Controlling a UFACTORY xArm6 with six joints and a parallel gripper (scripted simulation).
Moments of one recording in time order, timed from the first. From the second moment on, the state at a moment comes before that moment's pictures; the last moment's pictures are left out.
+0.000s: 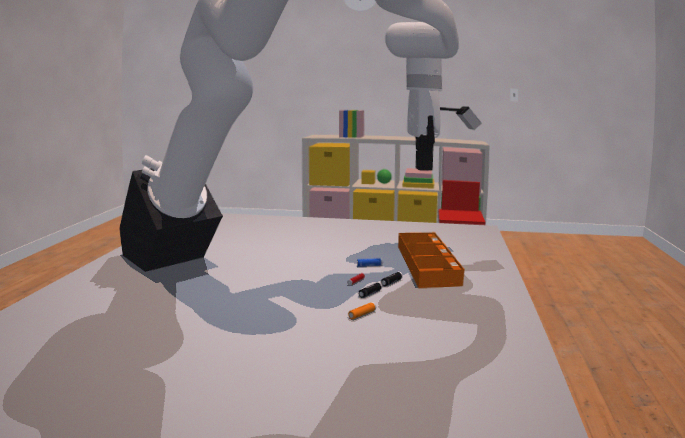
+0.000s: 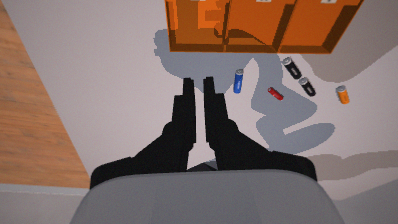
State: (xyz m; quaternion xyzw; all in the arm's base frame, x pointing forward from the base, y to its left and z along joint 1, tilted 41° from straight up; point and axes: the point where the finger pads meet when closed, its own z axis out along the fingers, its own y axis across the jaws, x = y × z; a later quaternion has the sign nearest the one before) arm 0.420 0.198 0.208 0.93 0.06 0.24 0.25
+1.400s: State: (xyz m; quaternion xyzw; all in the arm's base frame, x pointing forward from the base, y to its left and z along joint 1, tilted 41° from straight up) arm 0.353 0.058 0.117 0.93 0.07 0.23 0.26
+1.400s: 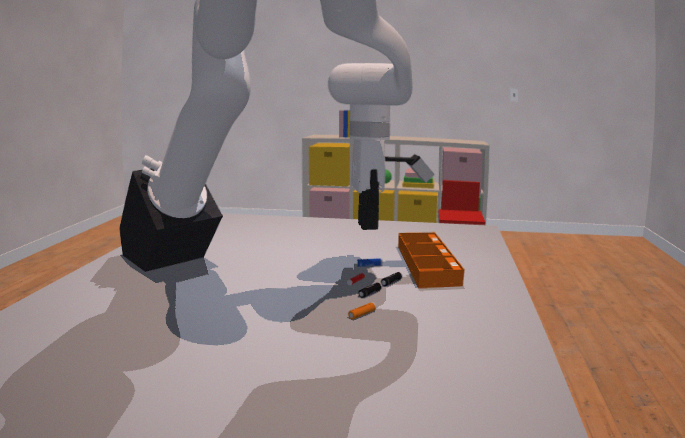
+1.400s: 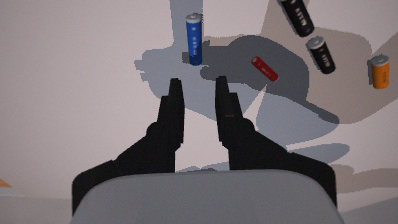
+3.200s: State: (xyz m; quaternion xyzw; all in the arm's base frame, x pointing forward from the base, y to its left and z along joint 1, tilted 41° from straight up) arm 0.365 0.054 0.106 0.93 0.07 0.24 0.26
